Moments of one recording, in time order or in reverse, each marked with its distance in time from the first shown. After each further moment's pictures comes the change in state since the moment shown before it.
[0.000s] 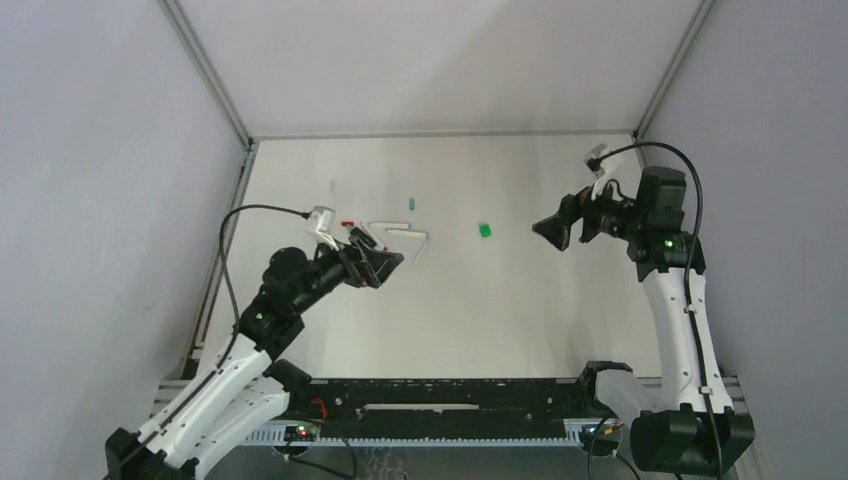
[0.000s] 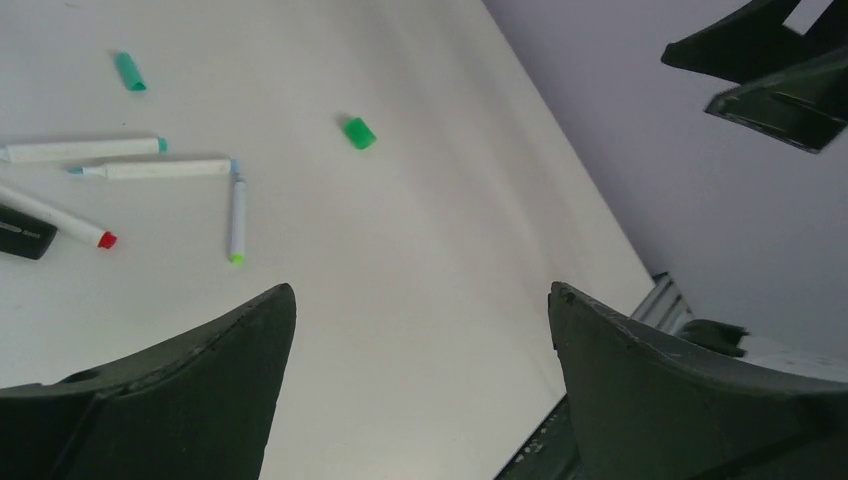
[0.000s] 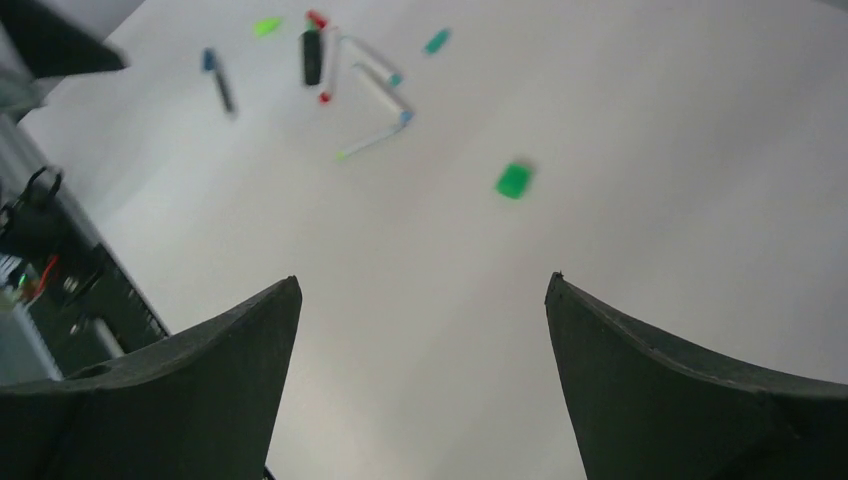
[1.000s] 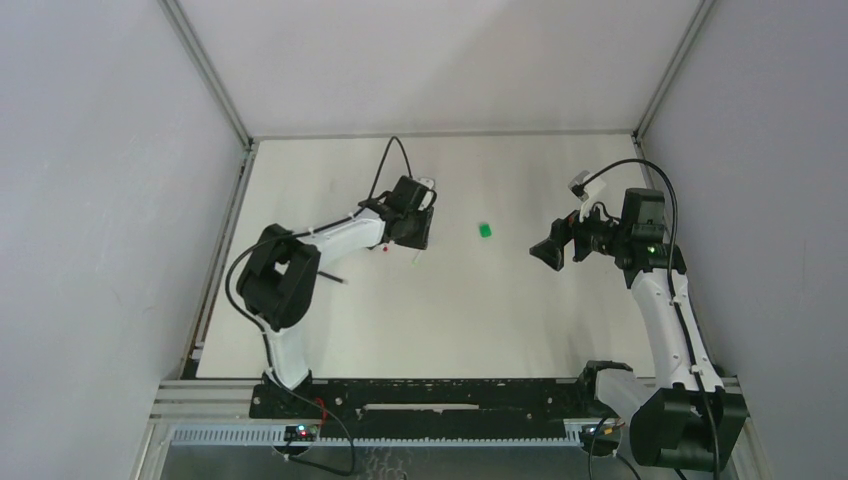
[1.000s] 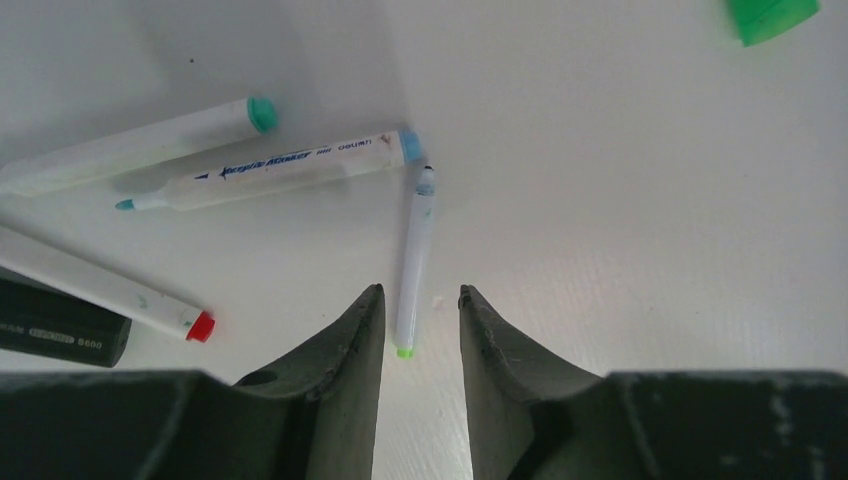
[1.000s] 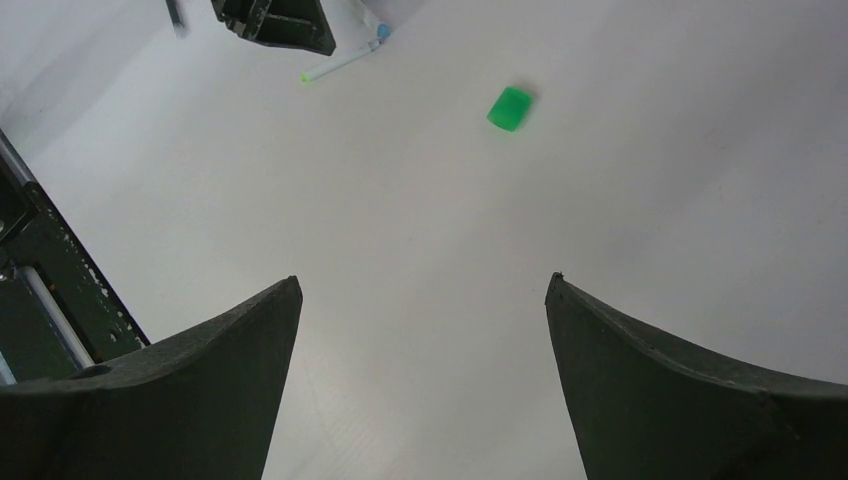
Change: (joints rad) left arm -0.114 1.204 0.747 -0.360 -0.272 0.293; right arm 0.013 0.029 -0.218 0.059 -0.049 -0.174
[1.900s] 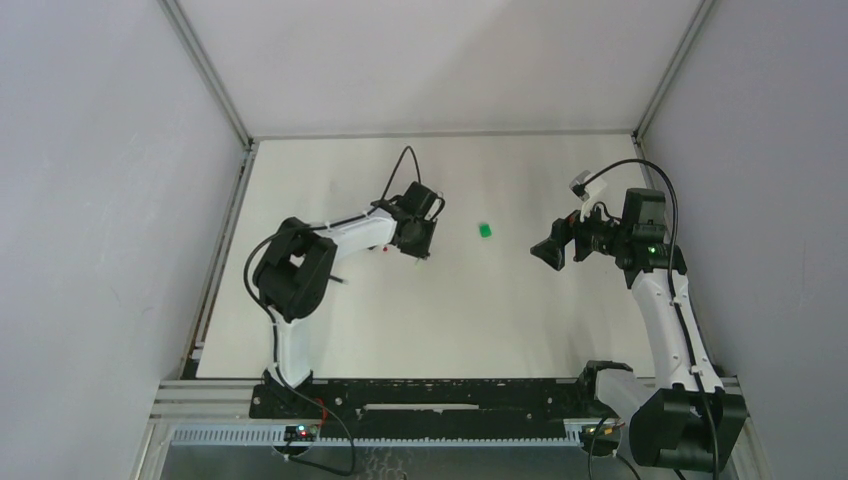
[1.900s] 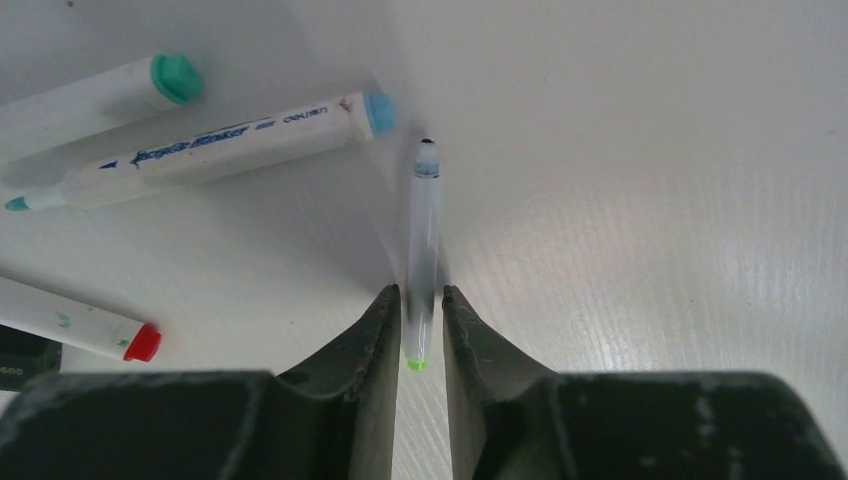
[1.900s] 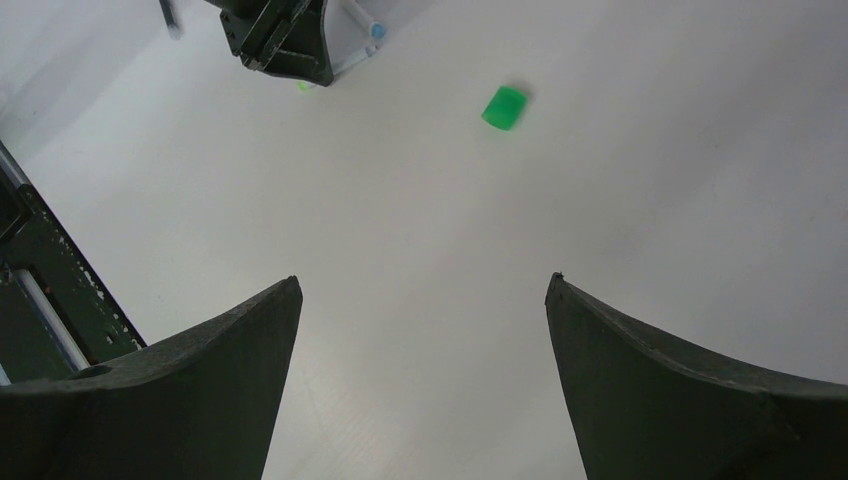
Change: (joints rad) left arm -0.016 0.116 0.067 -0.092 0.027 0.027; right arm -0.006 -0.001 0.000 0.000 0.006 0.000
